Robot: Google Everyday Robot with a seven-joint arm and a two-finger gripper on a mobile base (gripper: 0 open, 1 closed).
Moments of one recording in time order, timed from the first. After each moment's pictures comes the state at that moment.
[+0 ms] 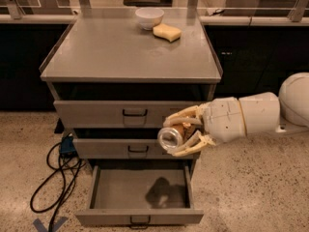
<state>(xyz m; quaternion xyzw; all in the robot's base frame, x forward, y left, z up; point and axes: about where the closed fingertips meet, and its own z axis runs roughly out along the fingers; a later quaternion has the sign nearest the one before) 0.443 -0.053 0.847 -0.69 0.47 0.24 0.50</state>
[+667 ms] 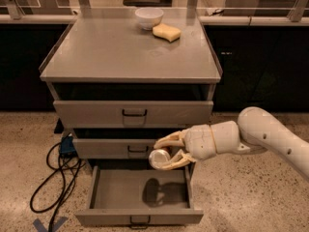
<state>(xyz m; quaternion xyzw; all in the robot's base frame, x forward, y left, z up) 0.476 -0.031 0.711 -0.67 0.48 0.31 0.47</state>
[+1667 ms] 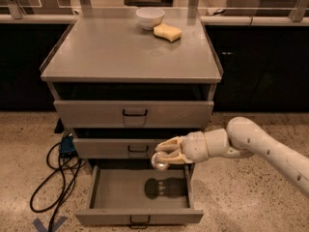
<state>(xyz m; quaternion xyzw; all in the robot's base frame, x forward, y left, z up) 0.516 -0.038 0.629 -0.63 0.54 0.34 0.45</state>
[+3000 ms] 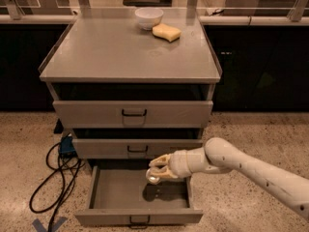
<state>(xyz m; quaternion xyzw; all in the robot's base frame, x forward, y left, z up) 0.542 -0.012 0.492 -0.64 0.58 0.29 0.42</state>
